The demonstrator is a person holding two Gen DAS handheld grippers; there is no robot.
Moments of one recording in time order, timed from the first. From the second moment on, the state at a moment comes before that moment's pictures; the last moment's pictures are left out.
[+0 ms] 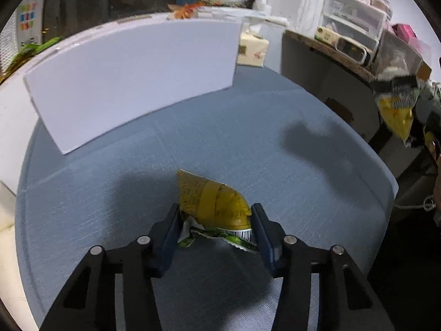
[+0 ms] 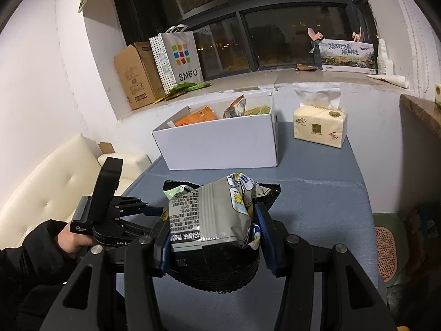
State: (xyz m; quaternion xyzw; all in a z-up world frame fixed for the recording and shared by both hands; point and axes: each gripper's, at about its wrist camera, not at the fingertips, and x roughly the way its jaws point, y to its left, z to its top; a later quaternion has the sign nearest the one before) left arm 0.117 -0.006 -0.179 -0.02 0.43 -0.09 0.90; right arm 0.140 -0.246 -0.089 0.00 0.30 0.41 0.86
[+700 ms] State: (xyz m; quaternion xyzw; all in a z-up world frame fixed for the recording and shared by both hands) left arm 0.184 0.107 0.018 -0.10 0.21 -0.01 0.97; right arm 0.257 -0.130 0.009 0.01 0.28 0.42 0.86
